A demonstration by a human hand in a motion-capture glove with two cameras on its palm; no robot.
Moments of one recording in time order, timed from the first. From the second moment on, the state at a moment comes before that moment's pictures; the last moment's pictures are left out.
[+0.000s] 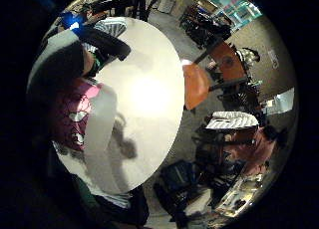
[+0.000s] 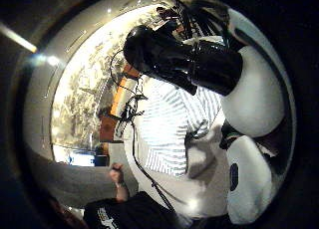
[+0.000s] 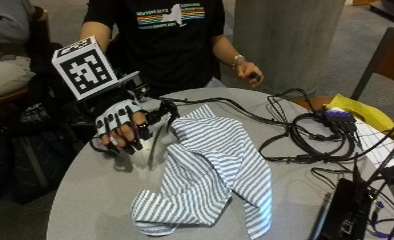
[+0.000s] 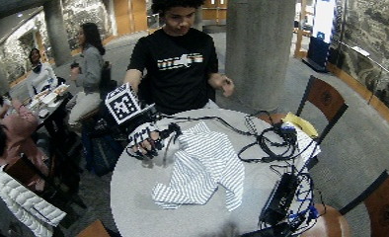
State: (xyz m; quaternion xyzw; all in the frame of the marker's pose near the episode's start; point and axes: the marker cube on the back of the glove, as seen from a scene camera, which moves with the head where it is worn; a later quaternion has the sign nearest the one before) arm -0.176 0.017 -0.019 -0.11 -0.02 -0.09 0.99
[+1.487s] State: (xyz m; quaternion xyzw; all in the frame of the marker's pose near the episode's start) arm -0.435 0.149 0.041 -0.23 -0.54 -0.17 0.79
